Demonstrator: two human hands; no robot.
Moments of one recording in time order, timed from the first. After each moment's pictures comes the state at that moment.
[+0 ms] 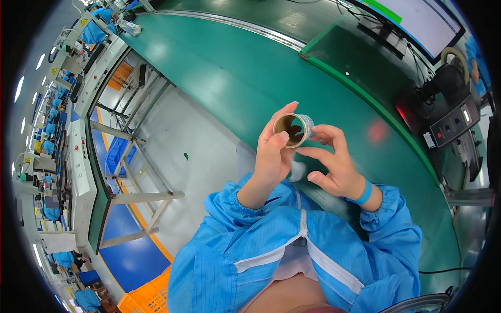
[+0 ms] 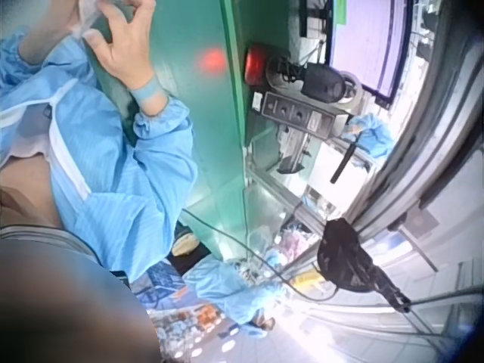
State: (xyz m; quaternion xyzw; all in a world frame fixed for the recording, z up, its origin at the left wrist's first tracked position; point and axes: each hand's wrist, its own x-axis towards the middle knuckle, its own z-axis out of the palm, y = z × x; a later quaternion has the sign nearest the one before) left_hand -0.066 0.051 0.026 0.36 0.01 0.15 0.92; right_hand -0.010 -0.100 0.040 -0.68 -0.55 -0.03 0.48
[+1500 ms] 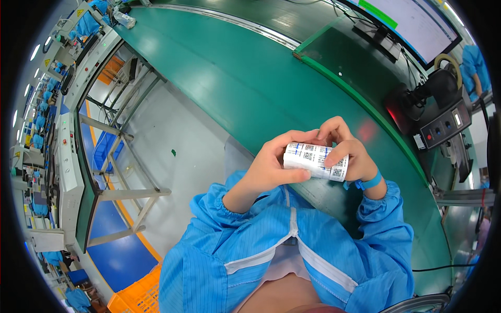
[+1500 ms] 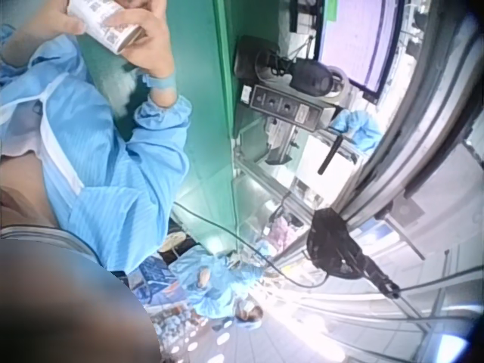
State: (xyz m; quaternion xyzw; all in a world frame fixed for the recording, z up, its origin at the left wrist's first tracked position) left_hand -0.085 0.051 0.032 0.50 -0.12 0.01 0.86; right_hand 0.029 -0.118 0.041 -0.49 -0.59 0.19 0.61
